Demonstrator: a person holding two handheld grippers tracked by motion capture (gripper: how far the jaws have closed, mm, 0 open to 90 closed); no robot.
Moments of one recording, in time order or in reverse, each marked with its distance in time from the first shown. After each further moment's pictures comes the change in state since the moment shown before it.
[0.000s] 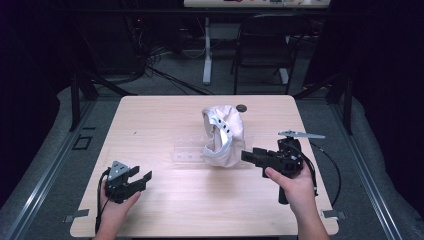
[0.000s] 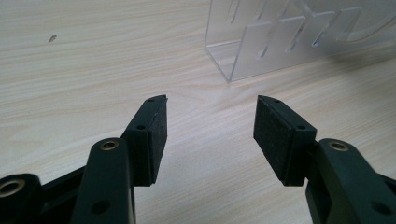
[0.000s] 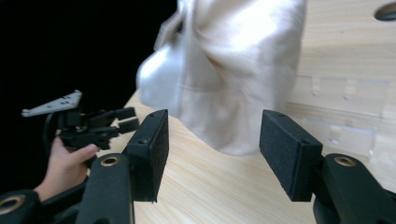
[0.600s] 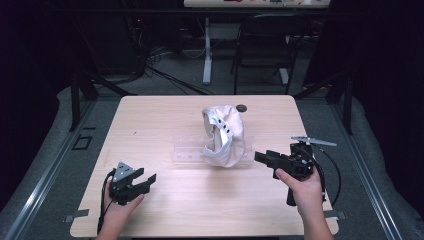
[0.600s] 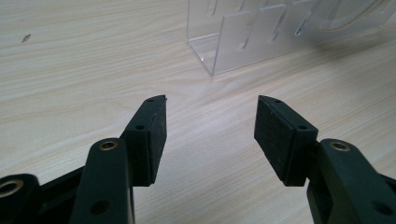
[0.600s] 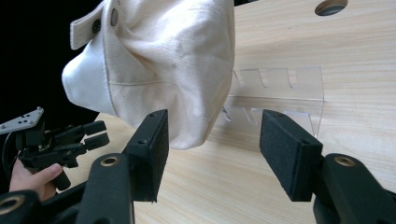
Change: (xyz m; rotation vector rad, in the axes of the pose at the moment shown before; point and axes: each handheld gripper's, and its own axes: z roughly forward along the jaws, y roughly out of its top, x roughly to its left) left arm -0.009 -0.002 0.005 0.018 -0.038 0.037; right arm -0.034 -0.013 -0.009 -0.048 -0.084 0.066
